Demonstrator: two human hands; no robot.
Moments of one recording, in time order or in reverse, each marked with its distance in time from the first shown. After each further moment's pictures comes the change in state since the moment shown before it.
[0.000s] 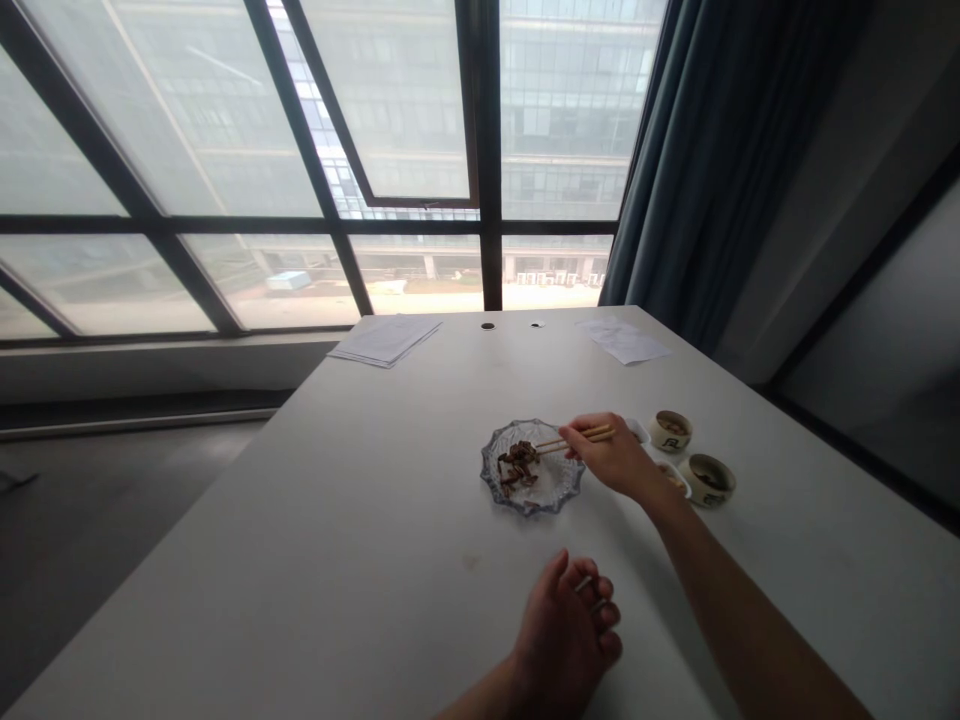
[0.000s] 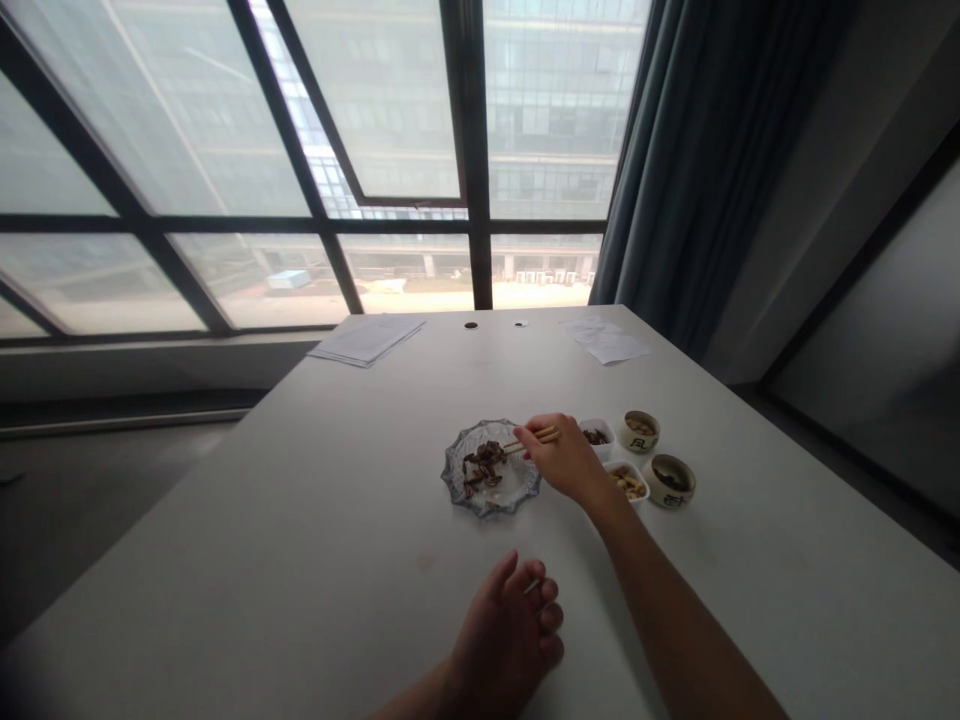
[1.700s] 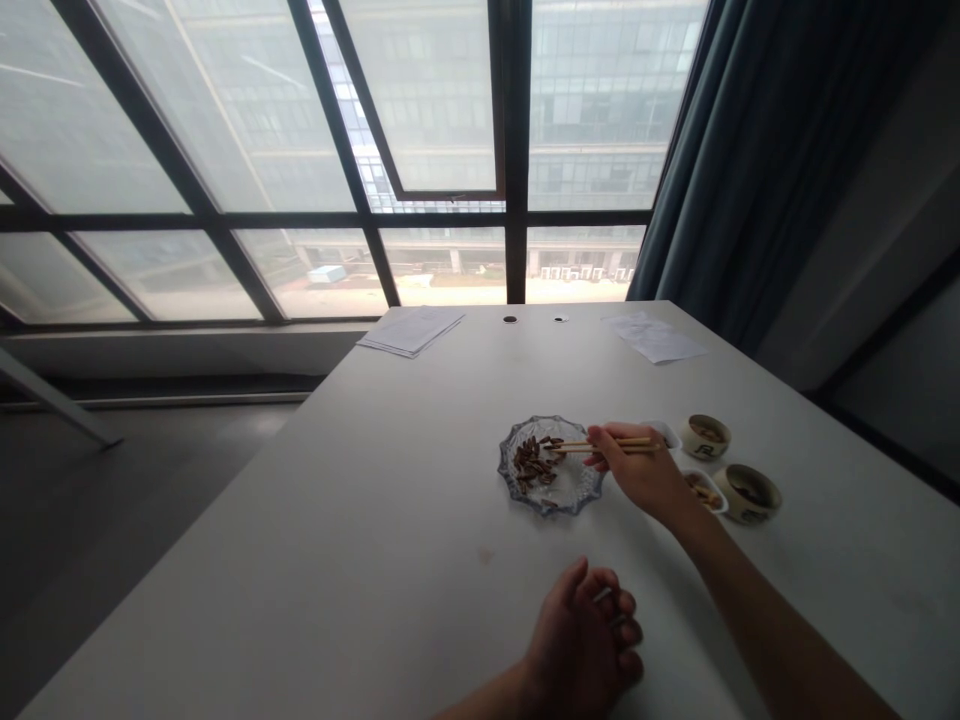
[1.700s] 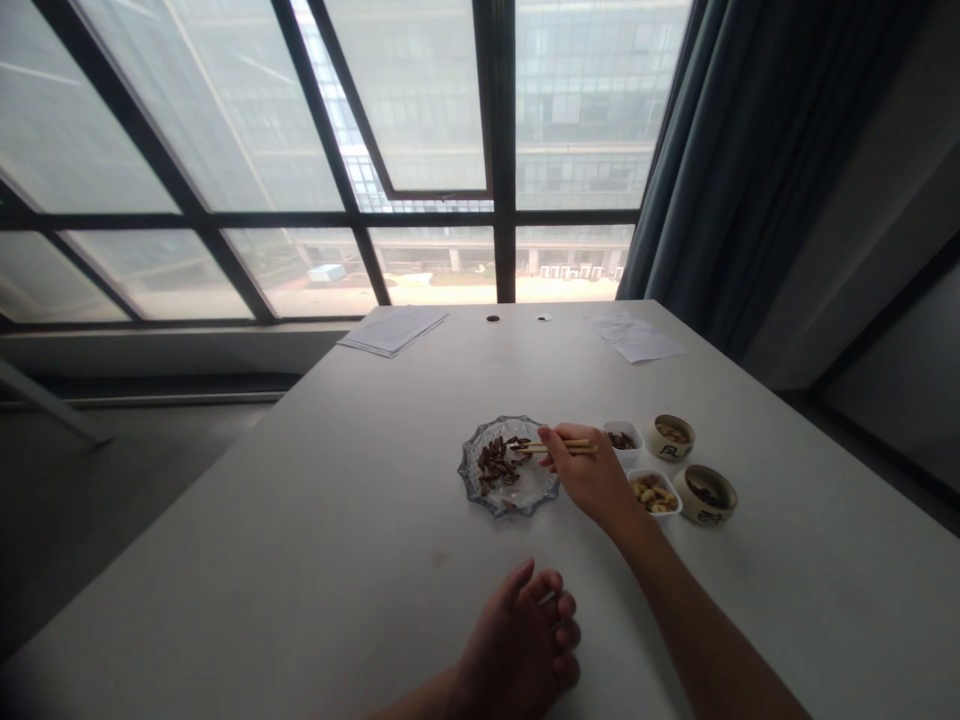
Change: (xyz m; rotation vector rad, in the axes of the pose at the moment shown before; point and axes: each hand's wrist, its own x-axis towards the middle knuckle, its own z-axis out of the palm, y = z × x) left_hand -0.003 -0.001 0.000 0.020 -0.023 -0.017; right_hand -0.011 0.012 0.004 0.089 0.031 0.025
